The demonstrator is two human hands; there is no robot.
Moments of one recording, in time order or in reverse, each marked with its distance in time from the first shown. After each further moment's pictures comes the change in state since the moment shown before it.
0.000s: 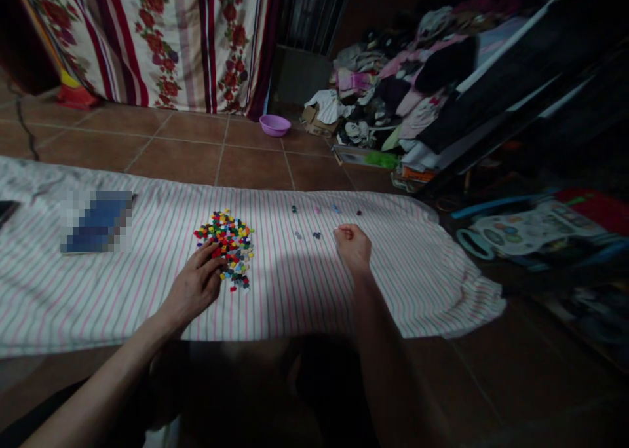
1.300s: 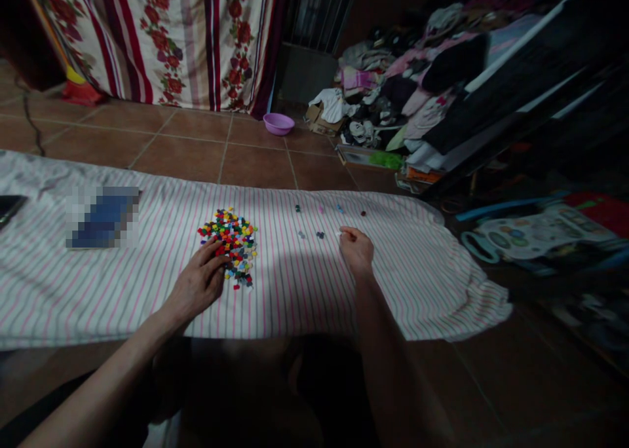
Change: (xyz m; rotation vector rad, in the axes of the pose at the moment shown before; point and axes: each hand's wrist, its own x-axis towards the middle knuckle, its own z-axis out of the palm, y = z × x) left_hand 0.000 -0.001 0.000 0.009 0.008 0.031; right_hand 0.001 0.015 0.007 -0.111 -0.014 0.002
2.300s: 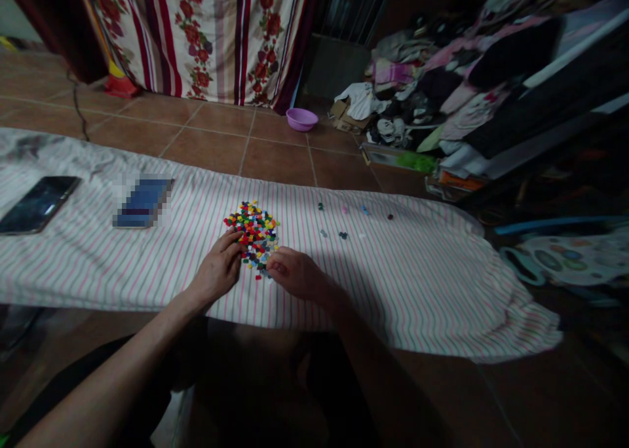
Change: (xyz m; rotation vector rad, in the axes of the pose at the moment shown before) left_hand -0.001 -0.003 -0.007 -0.064 0.015 -0.084; right_hand -0.116 -0.132 0.022 0.258 -0.821 -0.939
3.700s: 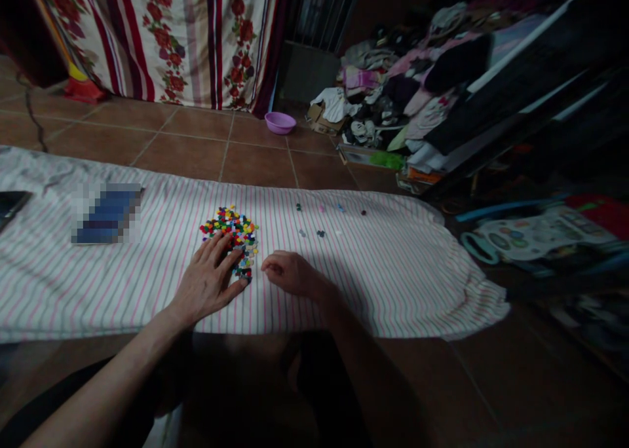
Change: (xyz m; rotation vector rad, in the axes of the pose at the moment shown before) left_hand 0.004 0.024 0.001 0.261 -0.096 0.191; right_hand -0.017 0.016 -0.018 0.029 -0.014 0.123
